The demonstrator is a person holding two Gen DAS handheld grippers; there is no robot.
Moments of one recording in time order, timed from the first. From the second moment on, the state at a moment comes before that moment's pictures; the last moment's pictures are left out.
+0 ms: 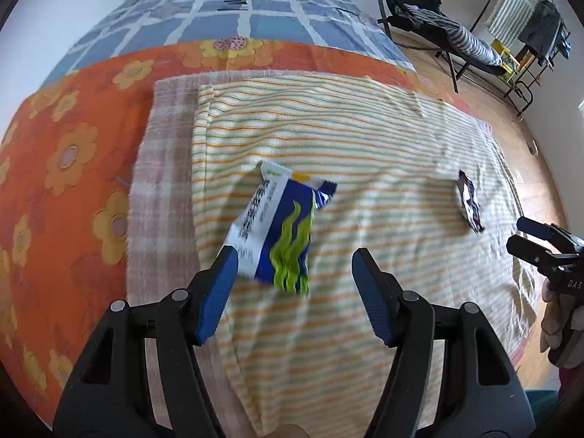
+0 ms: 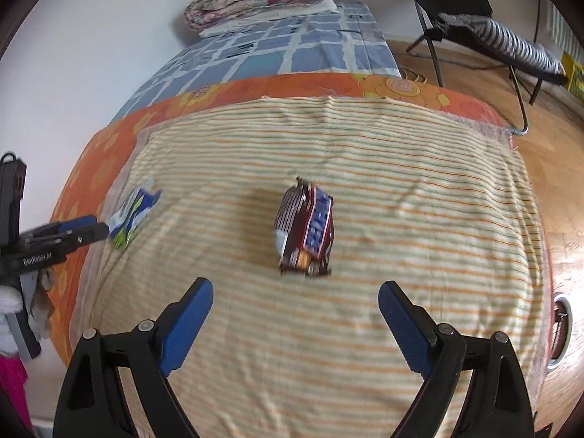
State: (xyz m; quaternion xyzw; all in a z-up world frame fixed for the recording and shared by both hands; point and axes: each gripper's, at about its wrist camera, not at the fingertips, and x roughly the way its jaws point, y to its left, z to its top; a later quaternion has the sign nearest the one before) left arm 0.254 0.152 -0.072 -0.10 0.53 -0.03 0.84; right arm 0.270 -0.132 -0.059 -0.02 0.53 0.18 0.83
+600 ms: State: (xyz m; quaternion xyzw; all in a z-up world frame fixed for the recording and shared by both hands) left arm 0.299 0.154 -0.101 -0.06 0.55 -0.01 0.83; right arm 0.332 -0.119 -0.103 0.00 0.55 0.15 0.82
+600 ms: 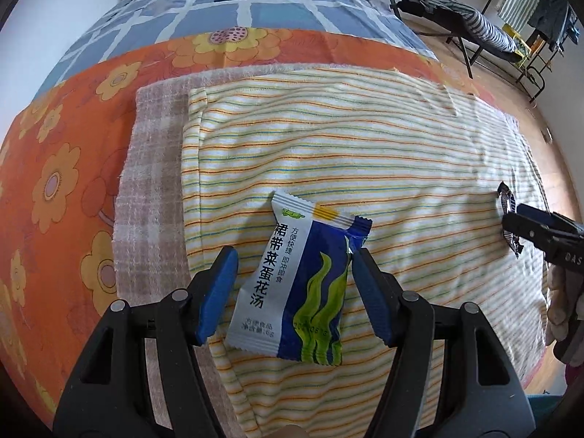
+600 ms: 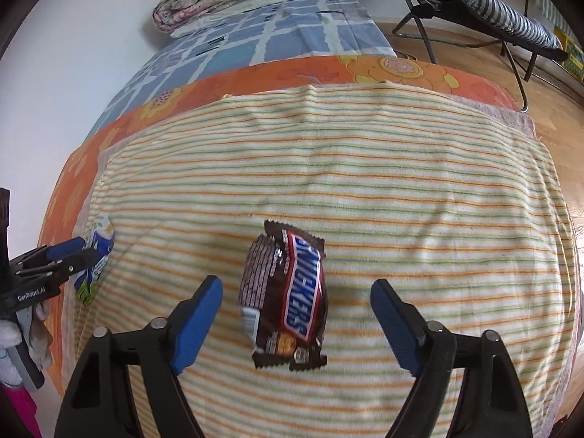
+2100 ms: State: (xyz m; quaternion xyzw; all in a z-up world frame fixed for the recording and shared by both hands) left arm 0.181 0.086 0.002 -0.03 0.50 -0.05 0.87; right arm 0.219 -0.119 -0.006 -0.06 0.48 0.19 0.85
